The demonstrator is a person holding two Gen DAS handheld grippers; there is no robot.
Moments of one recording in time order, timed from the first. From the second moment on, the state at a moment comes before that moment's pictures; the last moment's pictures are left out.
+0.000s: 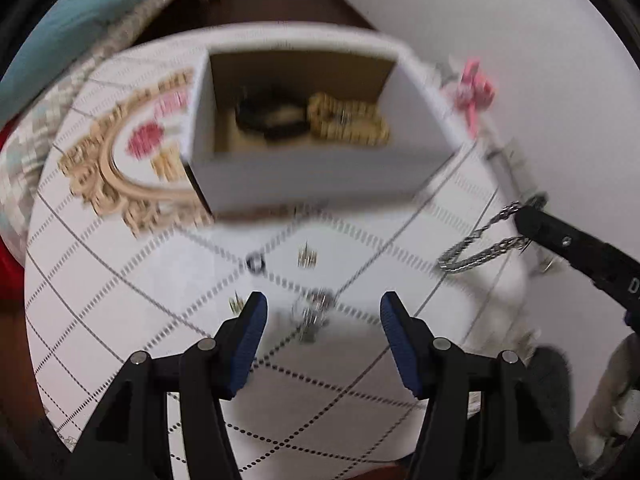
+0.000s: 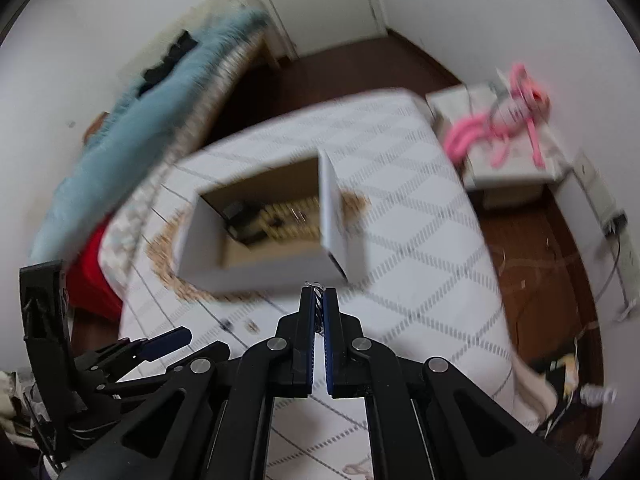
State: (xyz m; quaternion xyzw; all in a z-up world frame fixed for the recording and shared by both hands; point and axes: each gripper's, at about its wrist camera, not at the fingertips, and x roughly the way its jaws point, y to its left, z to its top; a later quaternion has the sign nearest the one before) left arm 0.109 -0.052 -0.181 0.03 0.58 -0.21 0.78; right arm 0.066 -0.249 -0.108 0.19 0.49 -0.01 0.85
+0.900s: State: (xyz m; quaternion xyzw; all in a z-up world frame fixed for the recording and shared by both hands) left arm 0.105 -0.044 -0.107 -0.02 0.50 -0.25 0.83; right arm 0.053 -0.258 -0.105 0.23 0.48 0.00 0.85
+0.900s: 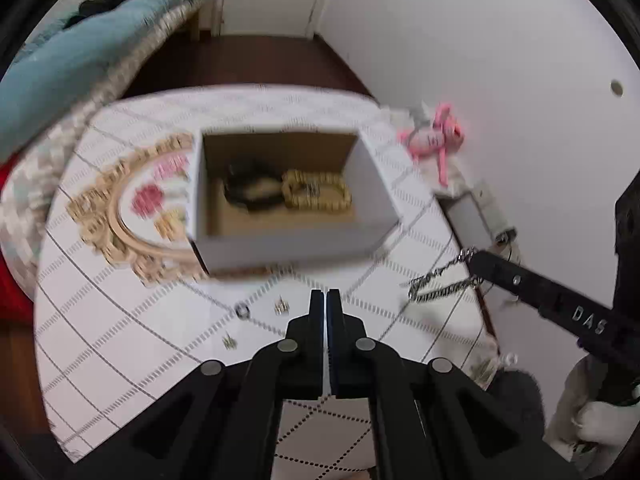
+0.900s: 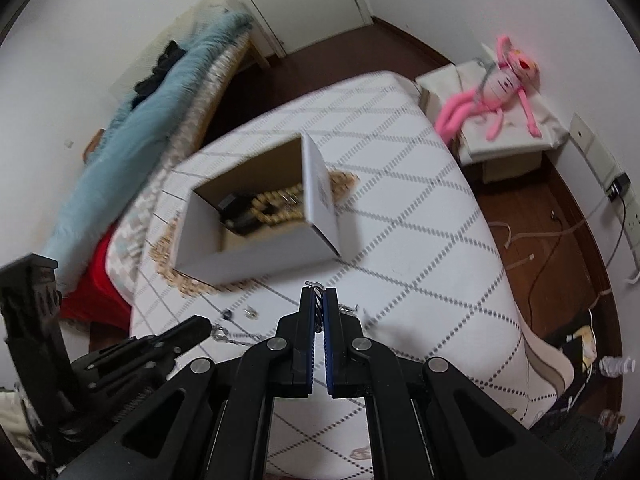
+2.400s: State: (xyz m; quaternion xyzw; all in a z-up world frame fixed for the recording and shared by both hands) left arm 0.080 -0.074 -0.187 0.04 0.54 -0.20 0.82; right arm 0.032 -0.273 -0.160 0.25 0.50 -0.05 0.83
